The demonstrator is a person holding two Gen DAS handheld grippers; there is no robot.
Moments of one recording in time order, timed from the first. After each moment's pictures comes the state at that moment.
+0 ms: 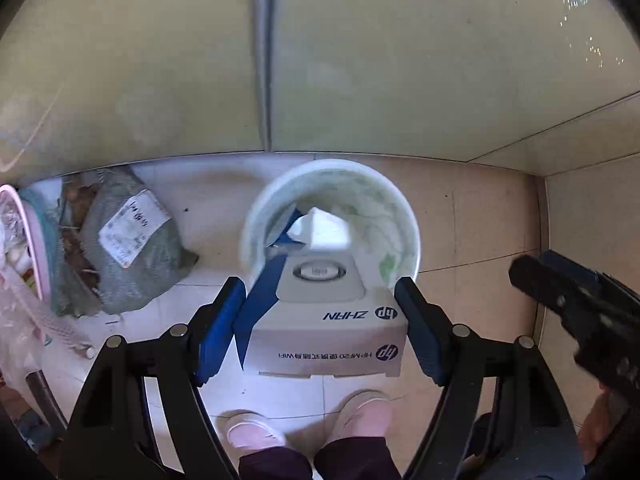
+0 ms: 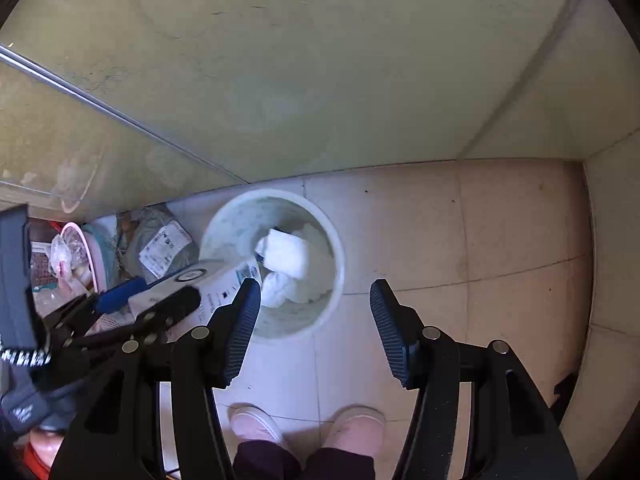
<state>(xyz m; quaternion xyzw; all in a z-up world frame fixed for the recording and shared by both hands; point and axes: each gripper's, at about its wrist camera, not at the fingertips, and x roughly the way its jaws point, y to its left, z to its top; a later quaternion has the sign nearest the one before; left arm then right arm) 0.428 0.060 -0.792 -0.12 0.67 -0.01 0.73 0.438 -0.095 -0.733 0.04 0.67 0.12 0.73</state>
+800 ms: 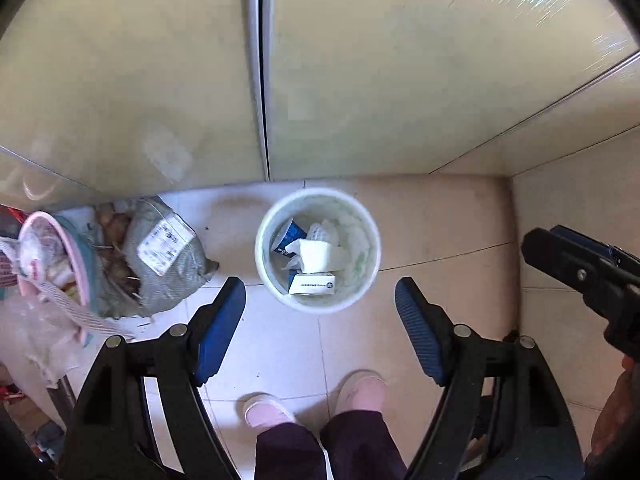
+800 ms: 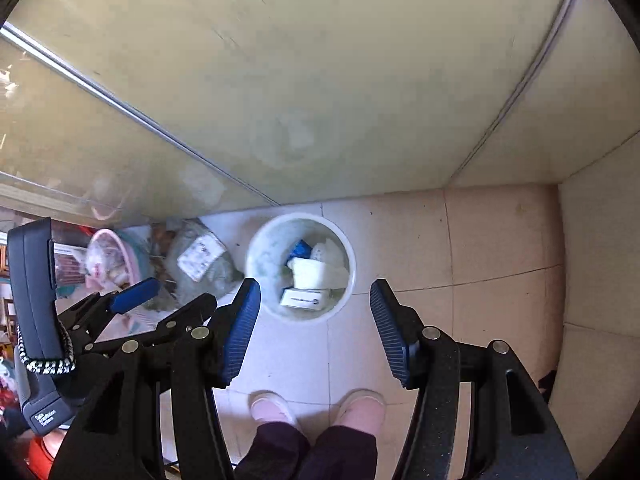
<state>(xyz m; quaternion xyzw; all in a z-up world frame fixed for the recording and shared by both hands) 0.411 0.061 -0.652 -0.10 0.65 -0.02 0.76 0.429 -0.096 -0.582 0.04 0.64 0.14 0.75</state>
